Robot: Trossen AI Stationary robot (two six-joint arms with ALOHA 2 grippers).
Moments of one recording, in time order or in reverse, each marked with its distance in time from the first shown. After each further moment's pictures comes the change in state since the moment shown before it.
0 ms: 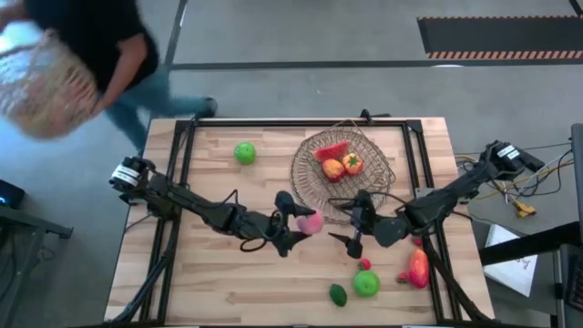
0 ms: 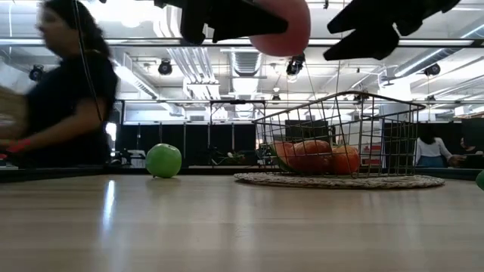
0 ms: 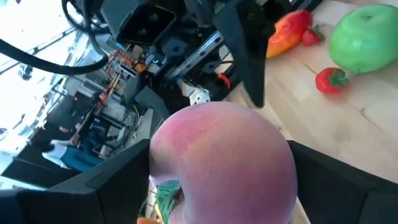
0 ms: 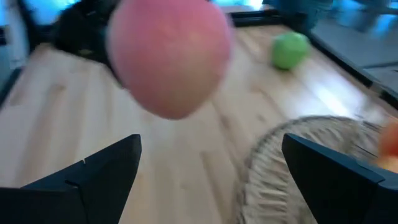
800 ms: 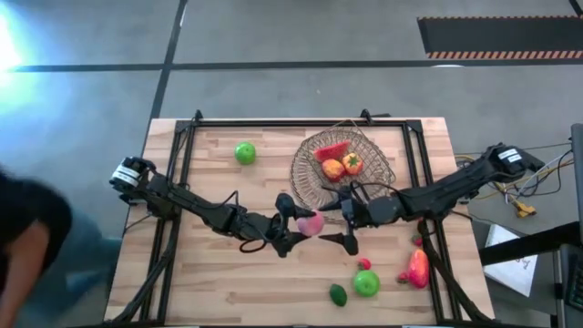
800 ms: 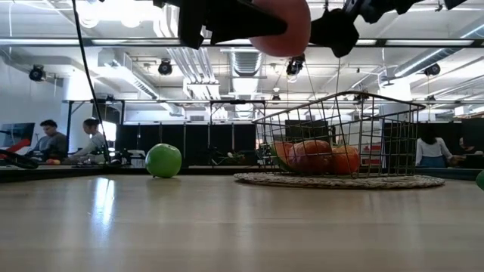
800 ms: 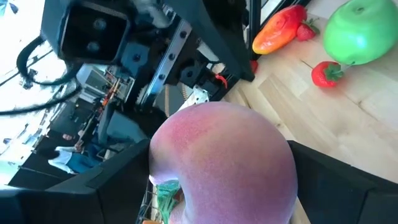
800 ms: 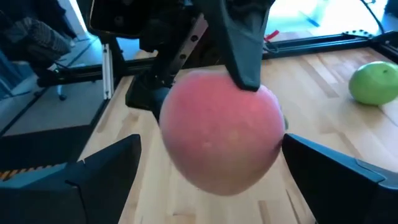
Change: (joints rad) left arm -0.010 0.004 0.005 -0.011 0.000 0.043; right arm -0.184 0.019 0.001 0.252 -0.418 -0.099
